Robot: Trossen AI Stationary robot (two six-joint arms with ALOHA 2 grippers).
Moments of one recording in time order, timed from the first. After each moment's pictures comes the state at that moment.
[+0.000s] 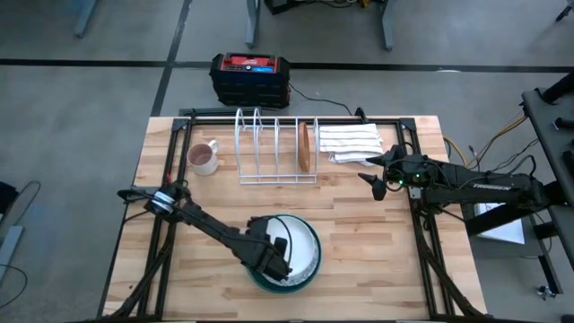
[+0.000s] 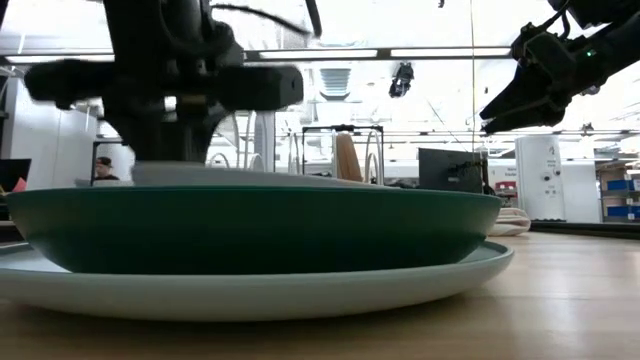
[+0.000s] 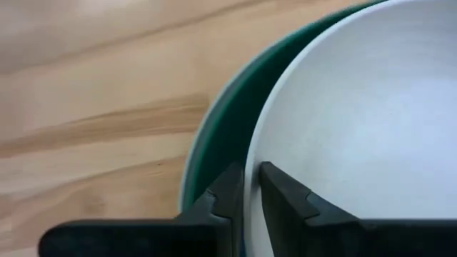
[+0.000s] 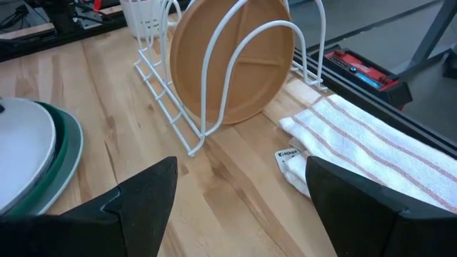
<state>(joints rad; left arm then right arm) -0.49 2.11 1.63 -1.29 -0.40 -1.89 -0.14 0.49 0.38 -0.36 0.29 0.22</state>
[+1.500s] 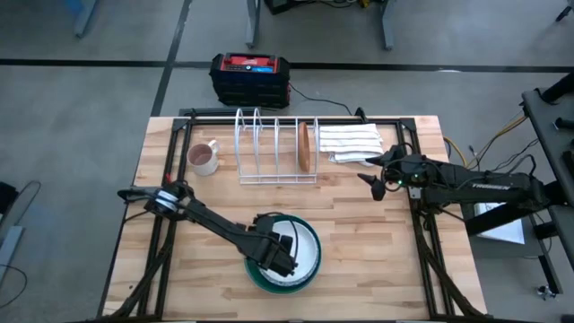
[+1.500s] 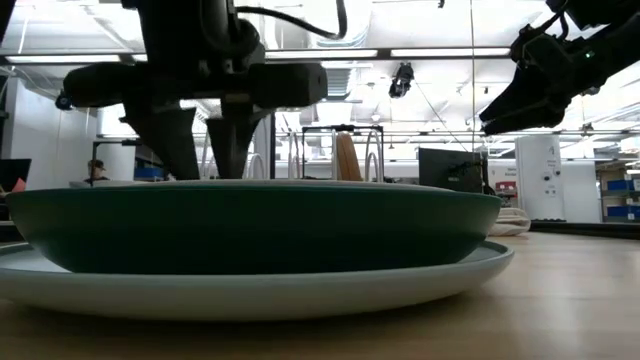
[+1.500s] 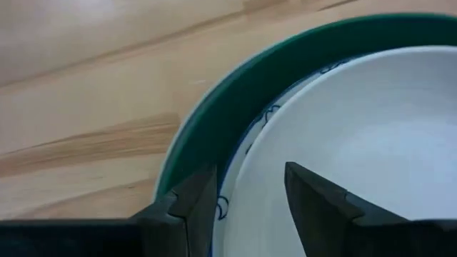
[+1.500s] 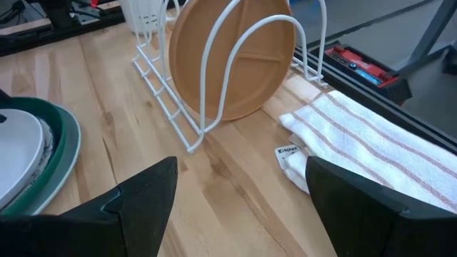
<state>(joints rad) -0.45 2.13 1.65 -1.23 -0.43 -1.81 -0.14 0.51 0.38 -0.36 0.29 0.23</state>
